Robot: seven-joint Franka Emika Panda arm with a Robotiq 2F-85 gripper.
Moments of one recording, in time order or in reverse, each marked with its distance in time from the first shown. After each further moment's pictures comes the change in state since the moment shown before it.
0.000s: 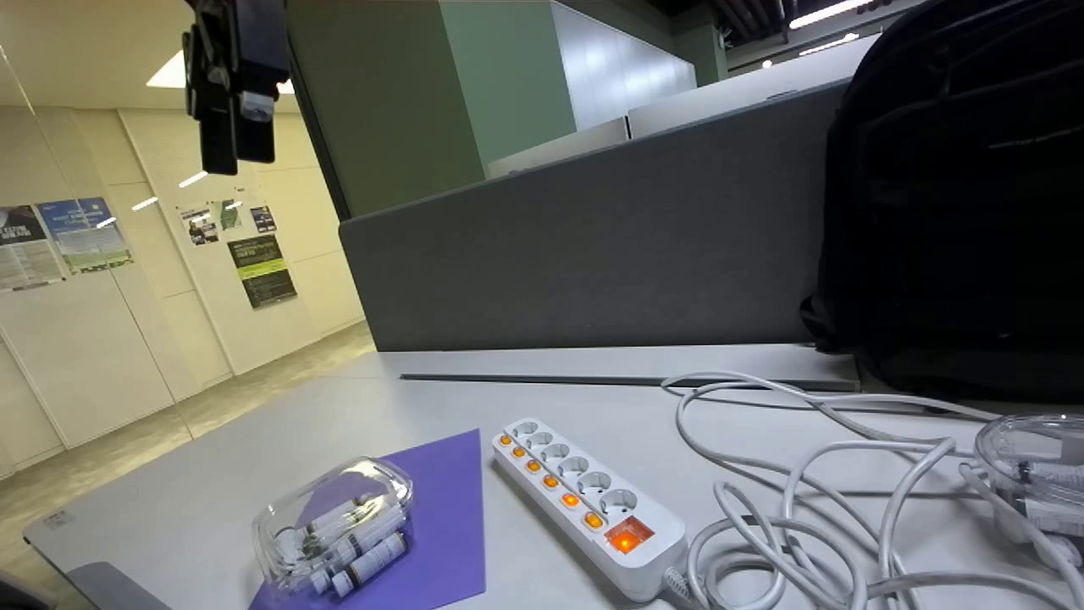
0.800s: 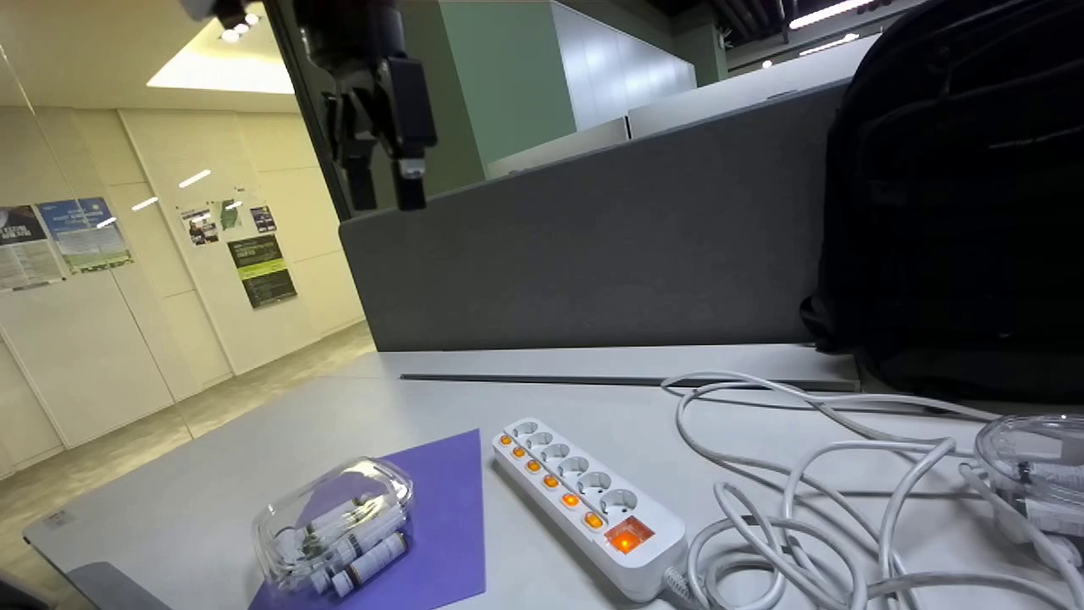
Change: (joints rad) arm -0.030 0.176 -0.019 0.002 0.014 0.350 -0.018
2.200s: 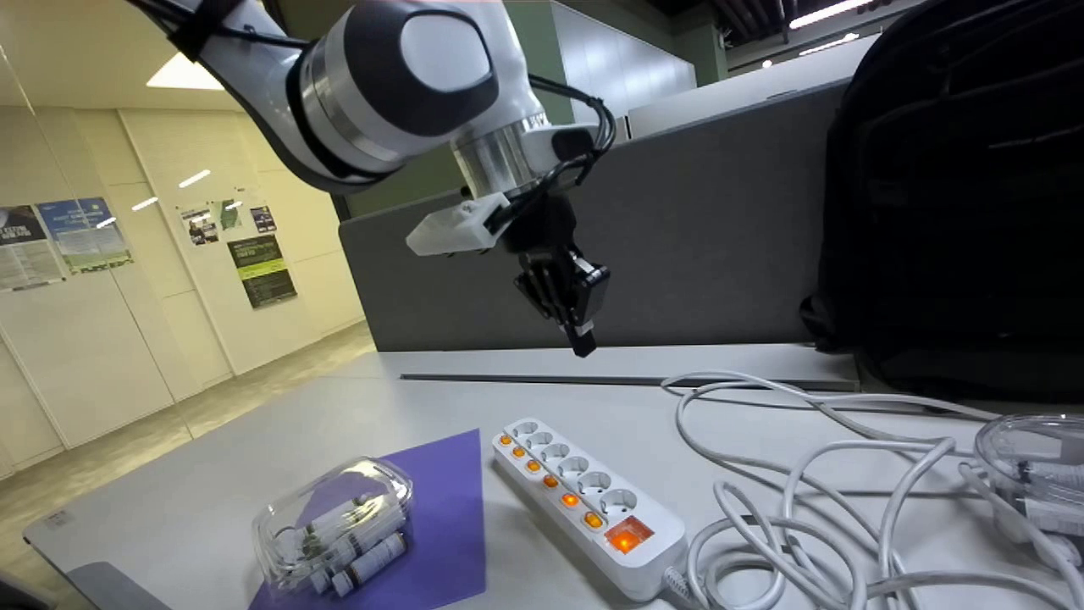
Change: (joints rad) arm -0.025 0.450 -0.054 -0.026 -0.195 0.703 0.143
